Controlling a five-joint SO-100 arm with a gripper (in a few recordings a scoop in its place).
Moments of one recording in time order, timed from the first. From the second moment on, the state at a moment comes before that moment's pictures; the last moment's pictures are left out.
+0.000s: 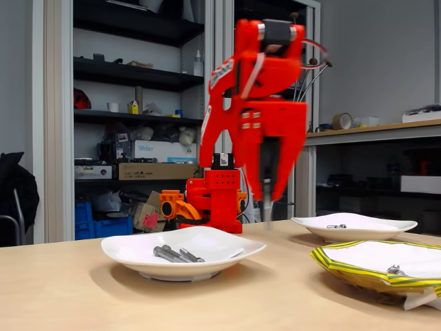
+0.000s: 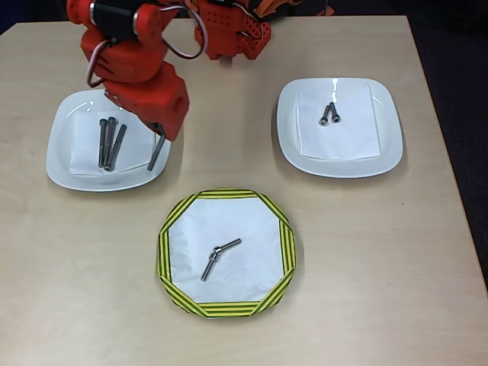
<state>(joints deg) 20.5 71.8 63.6 105.0 94.7</state>
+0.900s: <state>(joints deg) 36.3 67.7 65.1 98.3 67.9</state>
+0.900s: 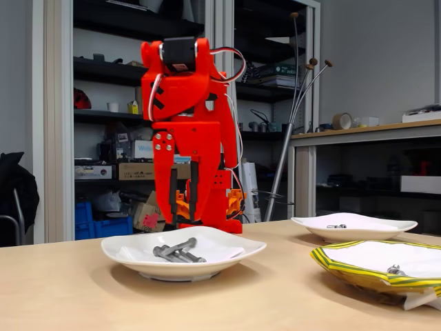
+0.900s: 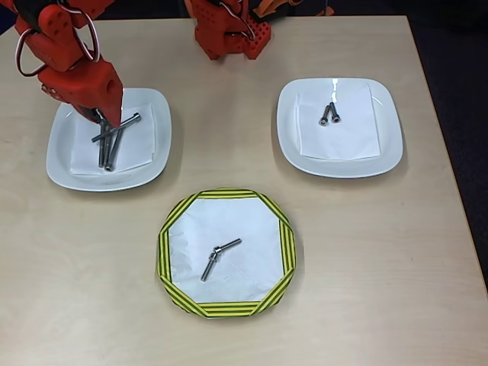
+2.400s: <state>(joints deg) -0.4 53.3 59.9 51.2 93.7</state>
